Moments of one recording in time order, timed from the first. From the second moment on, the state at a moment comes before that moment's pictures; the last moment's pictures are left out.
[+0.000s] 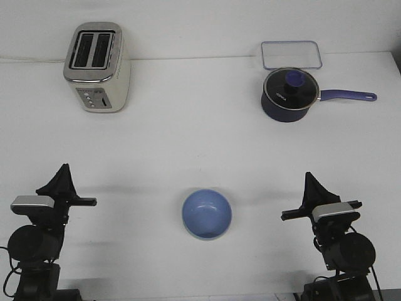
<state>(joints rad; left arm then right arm) 0.00 0.52 0.36 0.39 0.02 0.01 0.16 0.29 0.35 -0.01 0.03 0.04</state>
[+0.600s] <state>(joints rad) 0.00 0.32 0.27 0.26 0.02 0.02 0.16 0.29 0.35 -0.01 0.03 0.04</state>
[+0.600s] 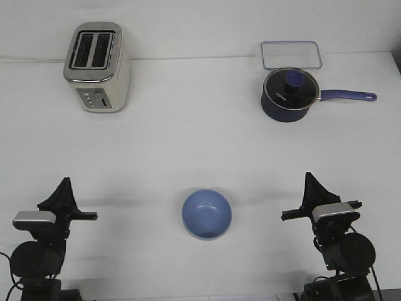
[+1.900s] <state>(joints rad) 0.00 0.01 0.03 0.17 0.02 0.02 0.16 0.29 0.35 -0.01 0.03 0.04</state>
